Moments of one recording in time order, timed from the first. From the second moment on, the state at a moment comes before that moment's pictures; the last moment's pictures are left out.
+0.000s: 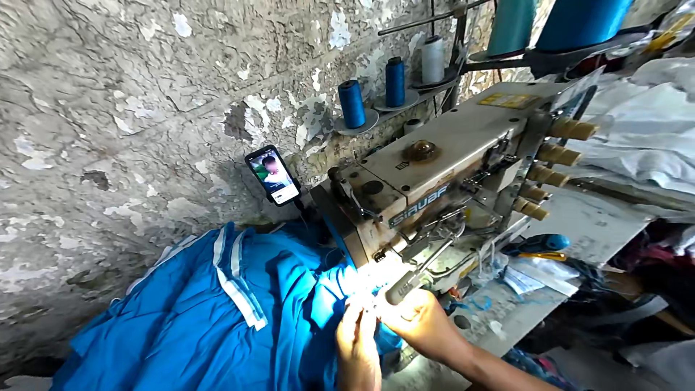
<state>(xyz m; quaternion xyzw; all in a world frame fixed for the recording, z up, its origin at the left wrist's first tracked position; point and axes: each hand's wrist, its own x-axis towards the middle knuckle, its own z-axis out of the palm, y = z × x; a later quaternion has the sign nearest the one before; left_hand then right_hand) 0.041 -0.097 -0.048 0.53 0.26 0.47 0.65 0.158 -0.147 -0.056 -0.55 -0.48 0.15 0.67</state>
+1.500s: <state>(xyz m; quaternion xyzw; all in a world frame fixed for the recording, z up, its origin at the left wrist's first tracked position) 0.057 -0.110 -0.069 0.69 0.35 0.54 0.32 0.154 -0.147 -0.061 -0.61 -0.47 0.06 0.64</state>
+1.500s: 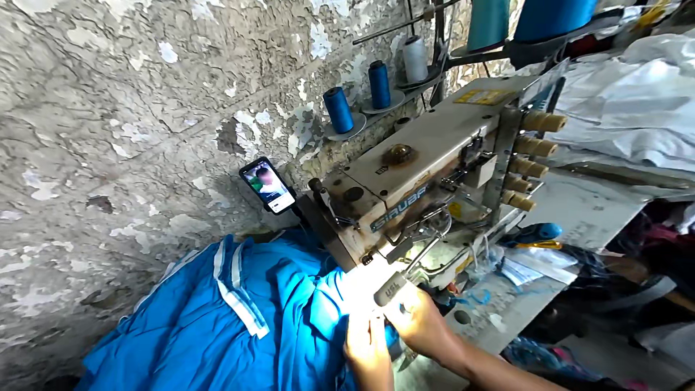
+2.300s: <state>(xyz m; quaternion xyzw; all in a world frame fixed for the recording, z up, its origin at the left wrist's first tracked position) 0.035 -0.094 -0.077 0.74 0.25 0.55 0.30 0.165 -0.154 -0.032 -0.59 -0.39 0.33 0.63</state>
